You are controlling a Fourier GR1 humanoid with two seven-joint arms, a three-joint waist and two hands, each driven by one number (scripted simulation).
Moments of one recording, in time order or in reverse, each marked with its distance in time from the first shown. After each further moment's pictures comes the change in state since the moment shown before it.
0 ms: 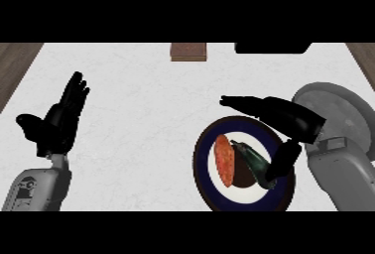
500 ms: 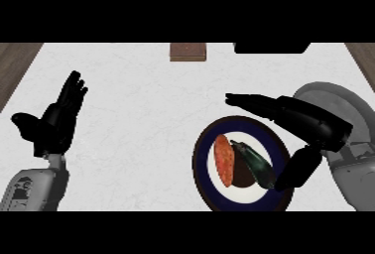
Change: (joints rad) left arm 0.002 0.018 -0.008 -0.013 0.018 0.013 0.017; right arm 0.019 -0.068 -0.019 -0.144 -0.180 -0.020 0.053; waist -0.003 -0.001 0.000
